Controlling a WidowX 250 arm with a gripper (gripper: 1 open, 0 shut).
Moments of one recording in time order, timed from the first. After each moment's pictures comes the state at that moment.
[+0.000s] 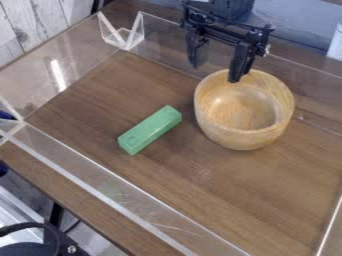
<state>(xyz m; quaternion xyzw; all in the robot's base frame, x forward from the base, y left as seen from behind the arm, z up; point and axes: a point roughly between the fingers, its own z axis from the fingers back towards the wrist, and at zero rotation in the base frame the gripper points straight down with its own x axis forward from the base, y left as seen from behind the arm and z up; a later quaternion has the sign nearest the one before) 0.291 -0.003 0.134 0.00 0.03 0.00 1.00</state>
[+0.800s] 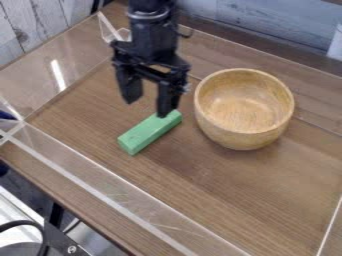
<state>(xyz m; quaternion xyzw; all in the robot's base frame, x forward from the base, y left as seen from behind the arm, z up) 0.229 0.067 0.097 -0.02 0.04 0.03 1.00</state>
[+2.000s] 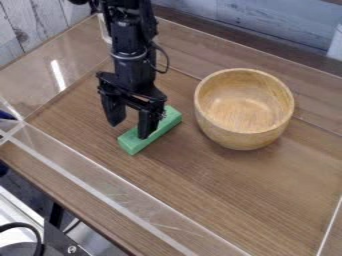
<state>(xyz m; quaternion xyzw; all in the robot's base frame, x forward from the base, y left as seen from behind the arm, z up) 0.234 0.090 0.040 0.00 0.06 0.04 1.00</state>
